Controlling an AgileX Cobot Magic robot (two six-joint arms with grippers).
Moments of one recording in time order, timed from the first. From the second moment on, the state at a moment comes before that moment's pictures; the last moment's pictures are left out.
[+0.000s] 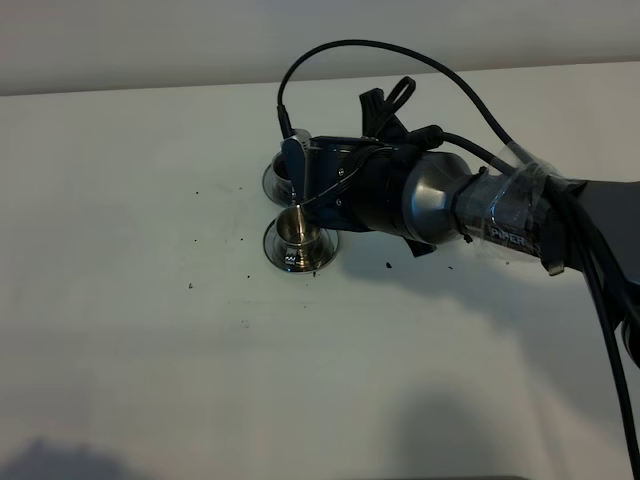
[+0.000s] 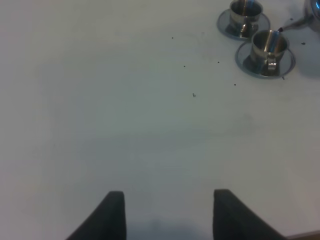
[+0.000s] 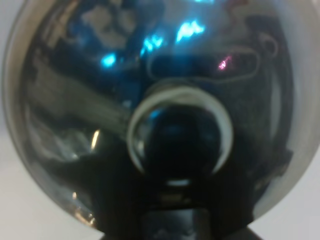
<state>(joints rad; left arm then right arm) 0.01 0.00 -0.51 -0.12 1.06 0.13 0.84 2.16 -1.59 -0.94 1.02 -0.42</state>
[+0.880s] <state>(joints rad) 0.01 0.00 -0.51 -0.12 1.06 0.13 0.84 2.16 -1.59 -1.08 1.00 -0.54</state>
